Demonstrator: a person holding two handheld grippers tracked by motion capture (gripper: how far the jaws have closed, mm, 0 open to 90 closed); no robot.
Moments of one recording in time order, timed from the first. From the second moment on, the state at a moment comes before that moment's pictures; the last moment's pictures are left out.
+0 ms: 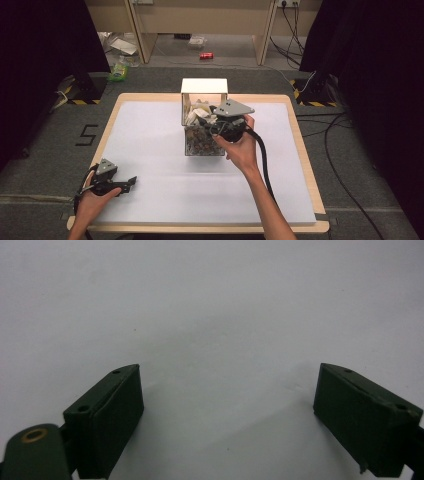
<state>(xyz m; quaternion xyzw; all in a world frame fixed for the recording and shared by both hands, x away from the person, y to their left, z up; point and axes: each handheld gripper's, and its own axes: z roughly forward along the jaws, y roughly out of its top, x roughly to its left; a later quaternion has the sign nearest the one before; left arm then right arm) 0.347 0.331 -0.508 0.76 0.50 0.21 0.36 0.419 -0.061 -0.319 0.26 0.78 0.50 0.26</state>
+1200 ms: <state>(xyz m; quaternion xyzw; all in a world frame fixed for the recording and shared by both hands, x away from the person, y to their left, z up) 0.347 0.331 -0.508 0.76 0.50 0.21 0.35 0.436 -0.055 -0.294 0.25 0.78 0.49 0.29</state>
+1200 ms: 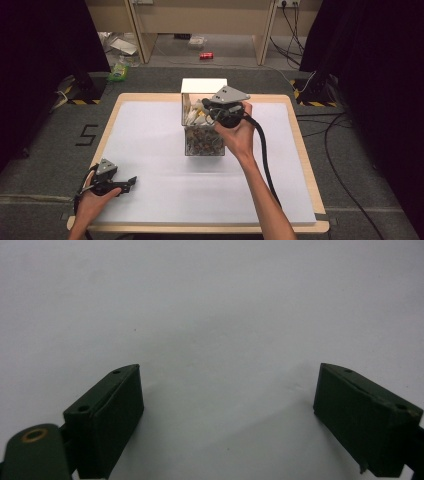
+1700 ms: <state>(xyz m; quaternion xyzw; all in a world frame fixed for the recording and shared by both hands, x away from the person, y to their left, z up) 0.347 0.331 -0.508 0.76 0.50 0.21 0.35 0.429 -0.067 -0.263 0.25 0.76 0.51 0.31</state>
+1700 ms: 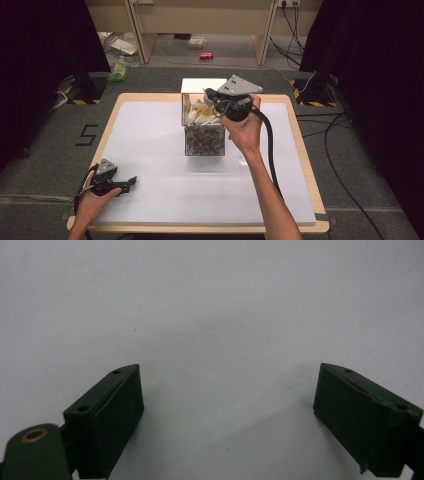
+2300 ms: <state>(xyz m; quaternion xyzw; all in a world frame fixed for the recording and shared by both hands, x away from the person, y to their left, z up) 0.347 0.332 -0.508 0.76 0.50 0.21 0.35 0.420 -0.079 -0.243 0.24 0.74 0.53 0.32</state>
